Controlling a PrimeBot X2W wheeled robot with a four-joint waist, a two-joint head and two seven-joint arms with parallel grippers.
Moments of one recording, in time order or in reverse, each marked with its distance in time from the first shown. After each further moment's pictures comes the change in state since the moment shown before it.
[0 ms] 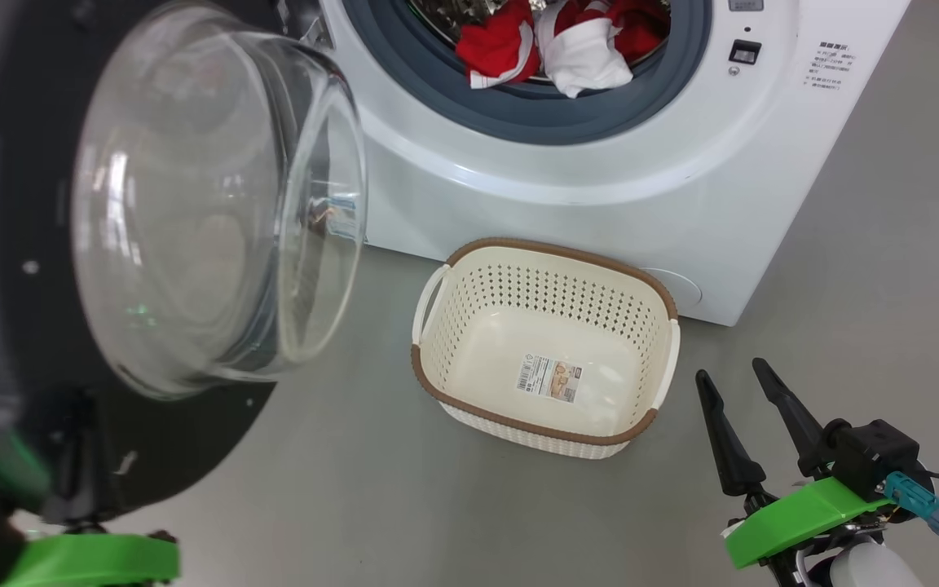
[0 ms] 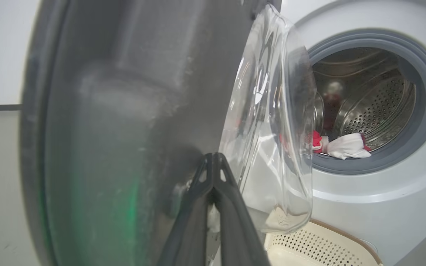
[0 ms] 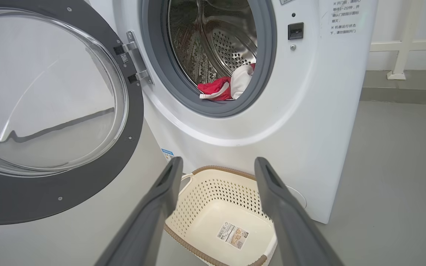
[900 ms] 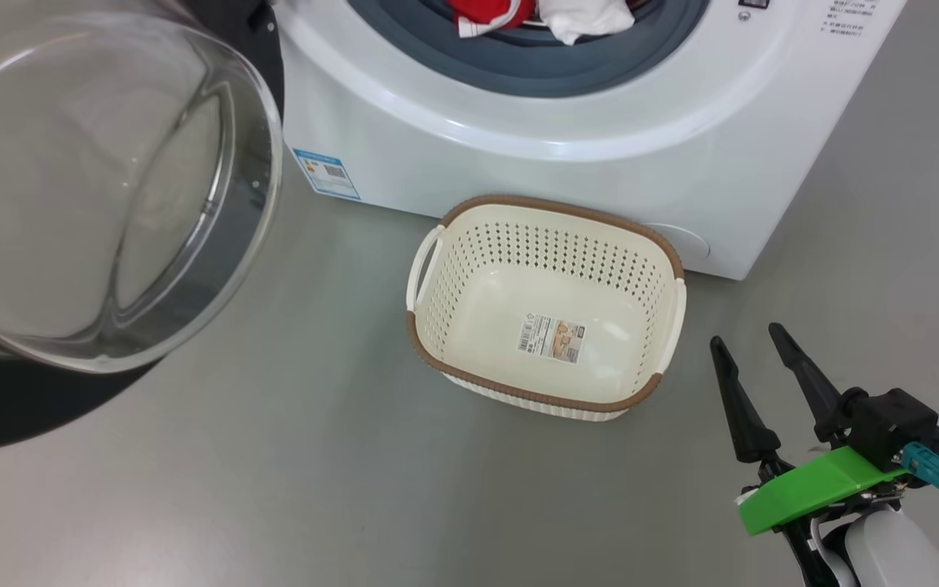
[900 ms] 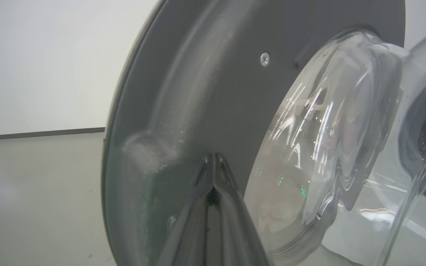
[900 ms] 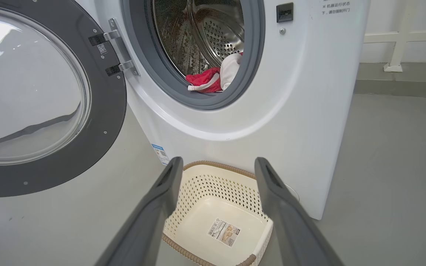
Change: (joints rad) left arm -0.300 0.125 0.357 0.296 0.129 -0.052 0.000; right arm -0.052 -0.030 -0.008 -0.004 -0.010 0.000 0.000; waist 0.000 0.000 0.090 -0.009
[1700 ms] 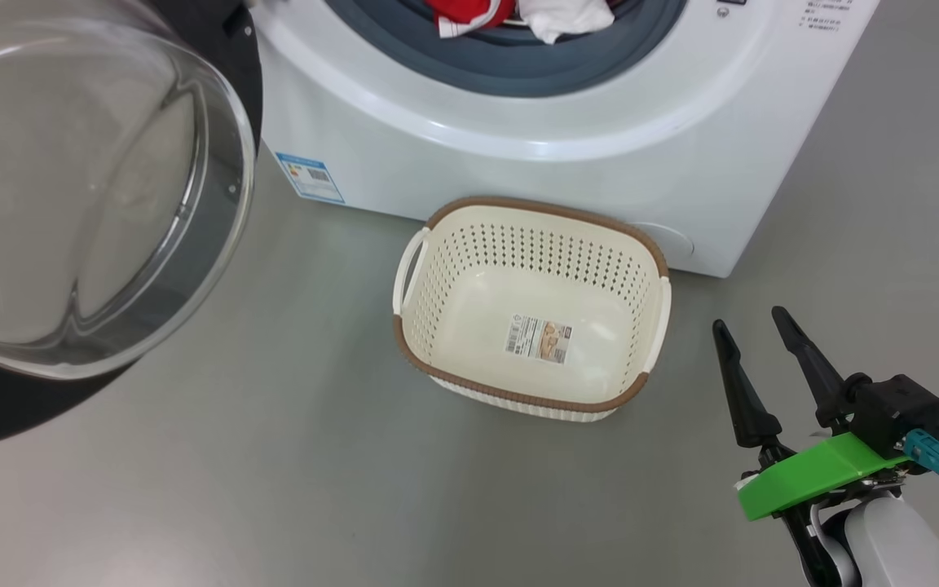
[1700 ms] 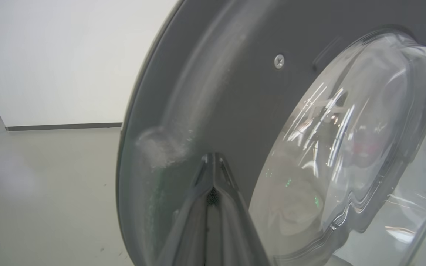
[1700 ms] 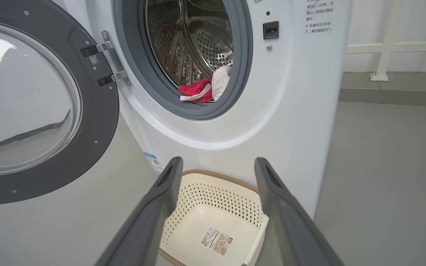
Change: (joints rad) left arm -0.086 0.015 0.105 0.102 0.066 -0.002 0.000; right arm -0.029 0.007 -0.013 0.001 -0.010 0.000 0.000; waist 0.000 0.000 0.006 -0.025
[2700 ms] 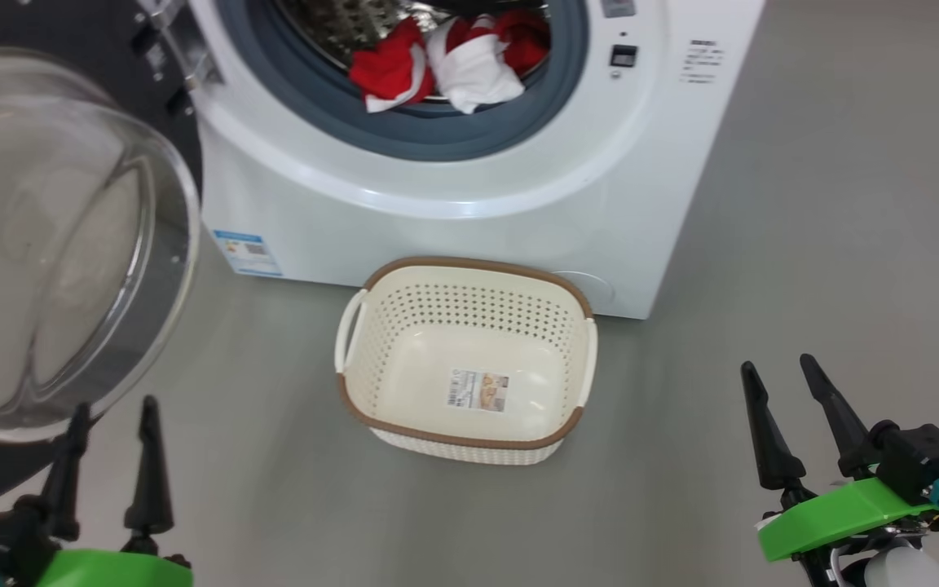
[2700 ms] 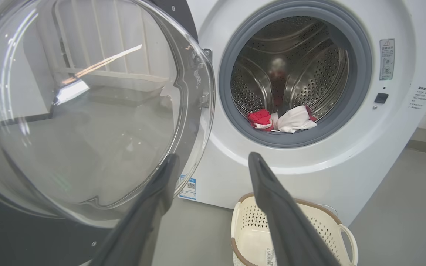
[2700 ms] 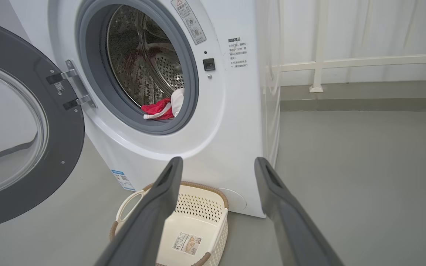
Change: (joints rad) left arm 0.414 -0.081 -0.501 -0.386 -0.147 0.000 0.000; right arm 0.111 0.030 -0.073 -0.031 0.010 0.000 -0.002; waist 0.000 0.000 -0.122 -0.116
